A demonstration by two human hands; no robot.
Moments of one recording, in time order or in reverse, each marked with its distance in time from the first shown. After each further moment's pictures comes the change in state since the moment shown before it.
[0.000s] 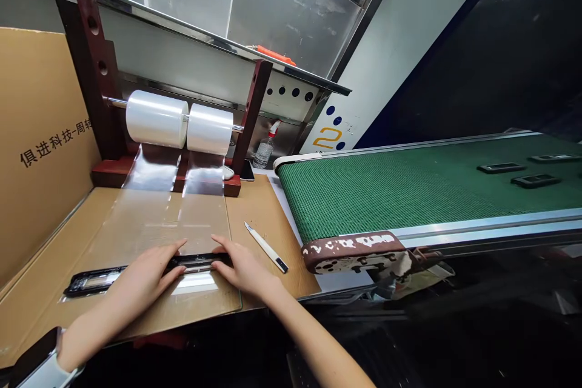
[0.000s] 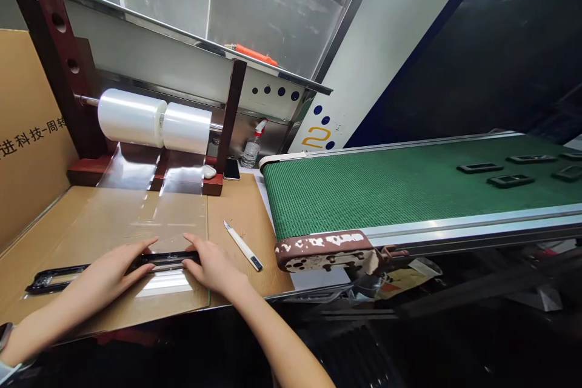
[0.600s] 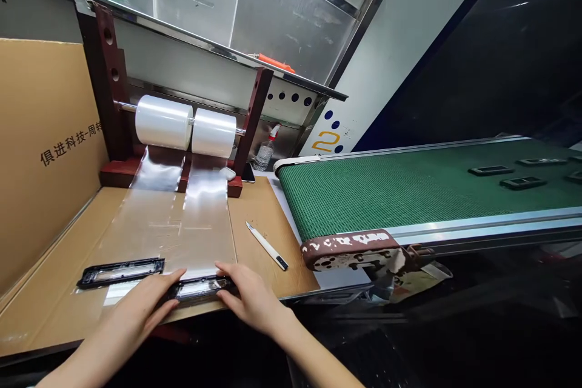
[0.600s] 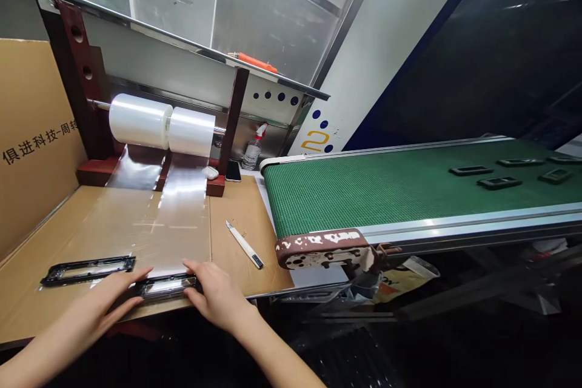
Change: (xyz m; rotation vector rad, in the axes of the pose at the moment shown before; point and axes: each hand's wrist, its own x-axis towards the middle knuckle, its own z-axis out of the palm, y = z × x) left_hand -0.055 0.003 0.017 -0.070 0.217 0.228; right_hand -0.050 -0.016 0.016 0.002 0.048 -0.088
